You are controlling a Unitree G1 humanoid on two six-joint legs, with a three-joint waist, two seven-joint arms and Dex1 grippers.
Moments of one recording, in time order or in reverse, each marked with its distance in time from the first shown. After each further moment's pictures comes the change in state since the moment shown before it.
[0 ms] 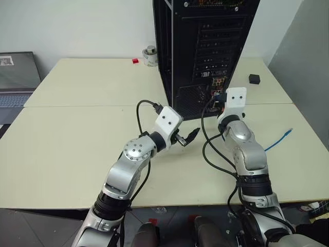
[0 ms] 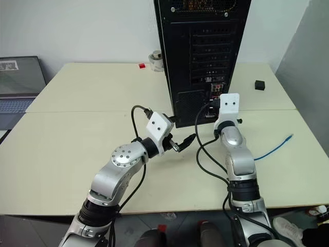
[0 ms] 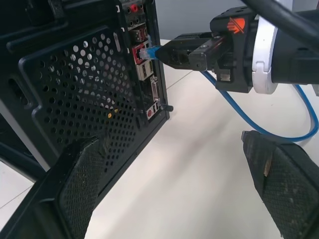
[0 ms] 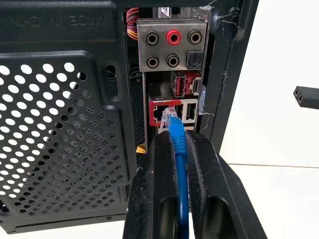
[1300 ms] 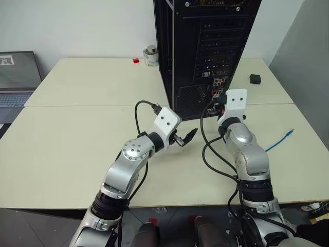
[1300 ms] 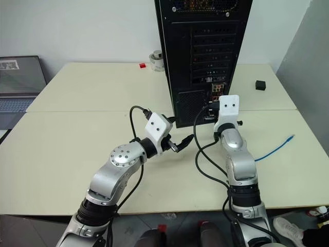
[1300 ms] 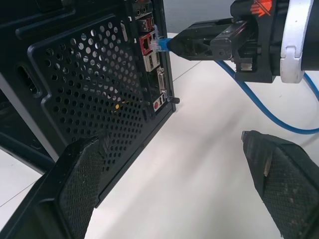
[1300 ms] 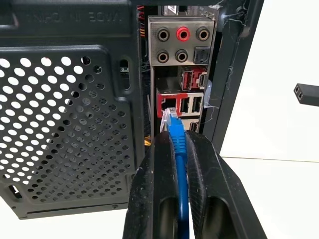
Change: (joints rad) left arm 0.001 0.022 0.000 0.014 0.004 -0.002 -0.001; right arm 0.040 0.009 0.015 -0.106 -0.009 0.084 -0.010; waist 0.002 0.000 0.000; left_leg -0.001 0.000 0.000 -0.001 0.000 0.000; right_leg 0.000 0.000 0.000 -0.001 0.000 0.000
